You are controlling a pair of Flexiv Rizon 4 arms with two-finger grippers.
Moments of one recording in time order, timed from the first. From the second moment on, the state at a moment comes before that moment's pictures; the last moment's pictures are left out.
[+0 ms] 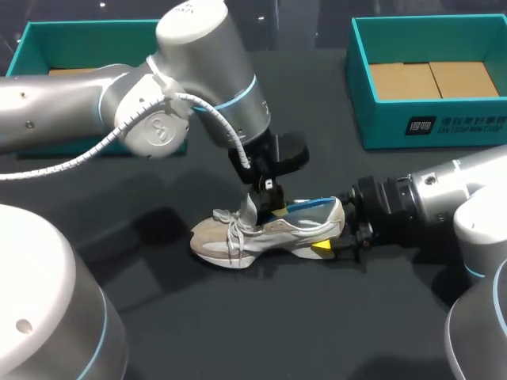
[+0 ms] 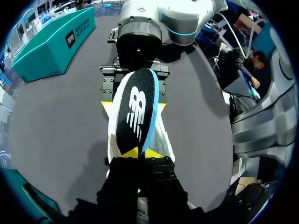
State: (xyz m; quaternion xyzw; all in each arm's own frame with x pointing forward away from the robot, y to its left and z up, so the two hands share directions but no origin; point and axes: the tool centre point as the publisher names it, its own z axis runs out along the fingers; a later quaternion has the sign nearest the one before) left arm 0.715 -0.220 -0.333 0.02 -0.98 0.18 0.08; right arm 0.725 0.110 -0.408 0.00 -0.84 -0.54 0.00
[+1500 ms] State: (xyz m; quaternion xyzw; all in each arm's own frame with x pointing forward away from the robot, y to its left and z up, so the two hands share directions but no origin) left arm 0.720 -0.264 -0.305 0.04 -0.96 0.25 -0.07; right arm 0.725 0.110 -0.408 0.00 -0.84 -0.54 0.01
